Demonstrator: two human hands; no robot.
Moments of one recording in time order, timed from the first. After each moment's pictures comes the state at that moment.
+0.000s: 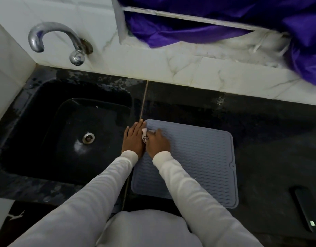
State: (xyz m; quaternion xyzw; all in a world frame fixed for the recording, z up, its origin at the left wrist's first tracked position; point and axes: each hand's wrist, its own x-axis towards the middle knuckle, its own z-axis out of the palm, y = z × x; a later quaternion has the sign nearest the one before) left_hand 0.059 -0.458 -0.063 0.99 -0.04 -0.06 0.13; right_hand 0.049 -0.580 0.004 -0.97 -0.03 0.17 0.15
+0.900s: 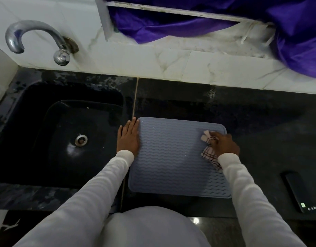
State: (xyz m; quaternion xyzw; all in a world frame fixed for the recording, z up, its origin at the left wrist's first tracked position) left_hand 0.056 -0.461 -0.059 0.99 -0.03 -0.05 0.14; right_hand 0.021 -0.828 0.002 -0.95 0.24 0.16 0.09
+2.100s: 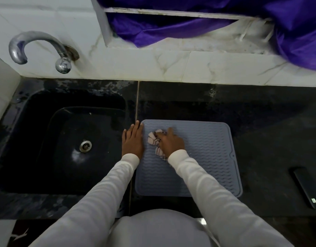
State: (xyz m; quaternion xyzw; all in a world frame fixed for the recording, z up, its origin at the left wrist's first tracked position) left_hand 0.059 -0.460 -0.060 0.98 -0.04 -0.07 0.16; right_hand 0.045 -0.628 -0.004 -0.98 -0.03 0.18 0.10
